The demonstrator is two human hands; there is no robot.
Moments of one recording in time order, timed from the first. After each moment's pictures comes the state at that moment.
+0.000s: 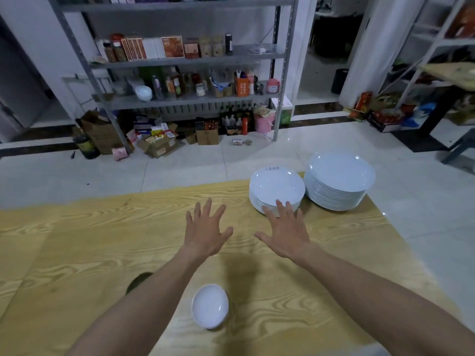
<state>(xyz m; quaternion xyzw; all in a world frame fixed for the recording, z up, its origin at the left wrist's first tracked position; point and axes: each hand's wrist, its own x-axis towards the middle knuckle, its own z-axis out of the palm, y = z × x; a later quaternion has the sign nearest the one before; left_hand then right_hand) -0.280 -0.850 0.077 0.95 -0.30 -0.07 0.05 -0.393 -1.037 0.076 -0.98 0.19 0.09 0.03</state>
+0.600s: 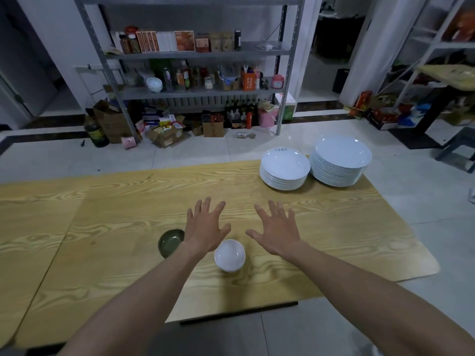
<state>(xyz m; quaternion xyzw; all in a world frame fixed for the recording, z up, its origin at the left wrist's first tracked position) -0.360 -0.734 0.081 0.95 -0.29 -0.07 0.09 -0.465 -0.908 0.079 -0.98 0.18 0.10 0.05</state>
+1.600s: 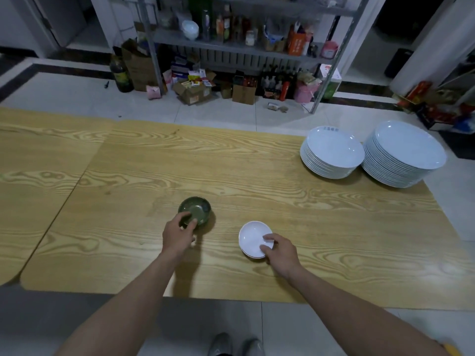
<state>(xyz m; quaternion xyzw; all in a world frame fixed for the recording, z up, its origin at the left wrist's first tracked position) -0.332 -0.617 -0.064 0.82 0.12 -0.15 0.55 -0.455 -0.855 -0.057 -0.82 0.33 0.09 0.46</state>
